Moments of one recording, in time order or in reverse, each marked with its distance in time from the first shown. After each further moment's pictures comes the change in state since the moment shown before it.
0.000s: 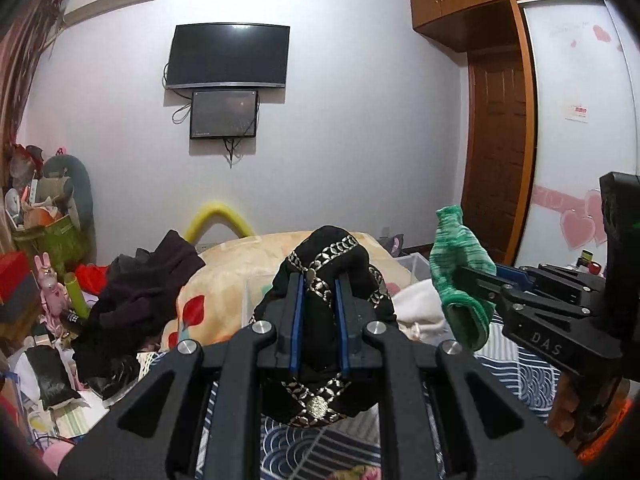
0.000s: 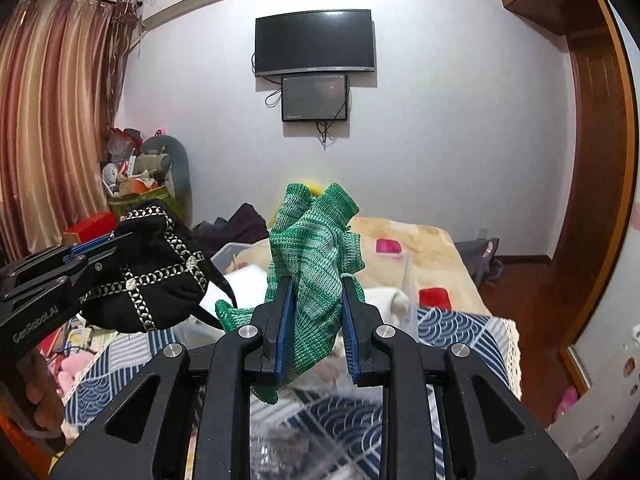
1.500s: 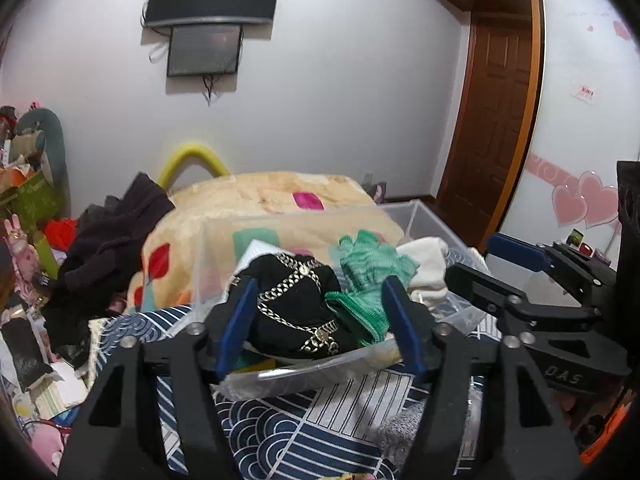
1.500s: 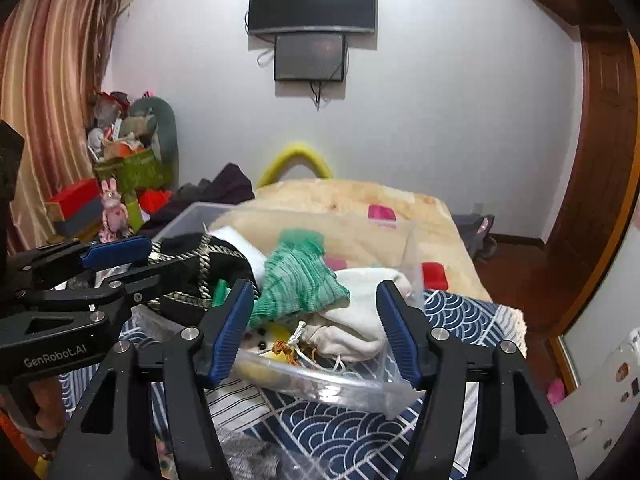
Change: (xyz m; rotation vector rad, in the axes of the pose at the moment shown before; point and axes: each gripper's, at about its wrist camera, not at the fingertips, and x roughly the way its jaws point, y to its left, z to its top) left arm 0.057 -0.002 -0.011 -0.043 0.202 -0.082; right arm 0.031 -0.012 -0.003 -0.026 0.125 -0.026
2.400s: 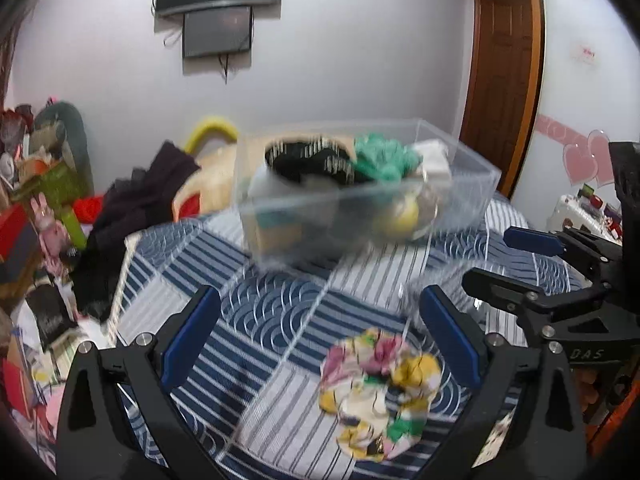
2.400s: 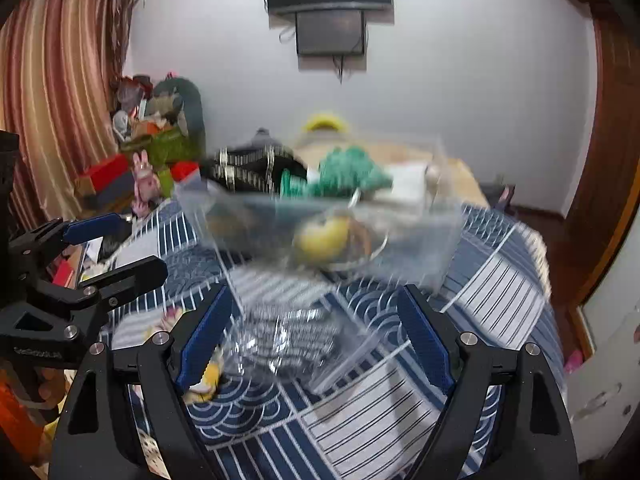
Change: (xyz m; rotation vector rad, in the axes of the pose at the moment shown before) left arm -0.041 0.003 -0.094 0.036 0.121 0.076; right arm -0.016 0.030 -0.078 0.022 0.117 0.092
